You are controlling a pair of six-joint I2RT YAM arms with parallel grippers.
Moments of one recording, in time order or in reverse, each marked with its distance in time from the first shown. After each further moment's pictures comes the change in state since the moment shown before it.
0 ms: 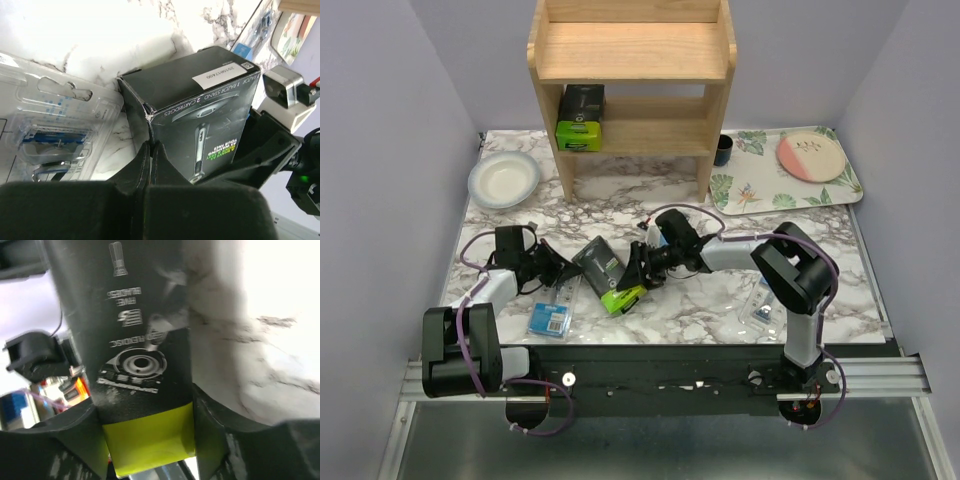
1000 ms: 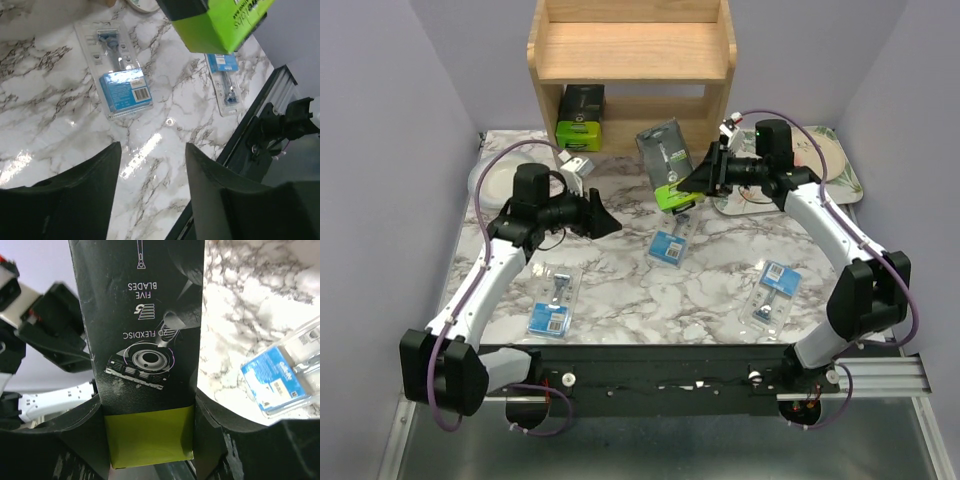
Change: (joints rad) left arm -0.316 -0.100 0.500 -0.186 0.103 0.539; right arm -0.481 -0.345 0.349 -0.439 -0.177 -0.226
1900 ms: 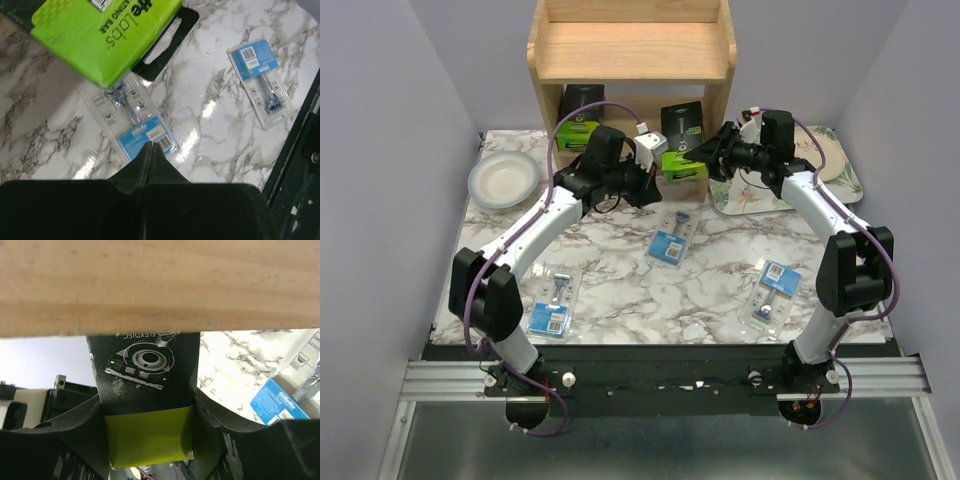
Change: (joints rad) left arm -0.284 0.446 0.473 -0.090 -0.206 0.244; right arm -0.079 0.165 0.077 0.198 0.104 0.396
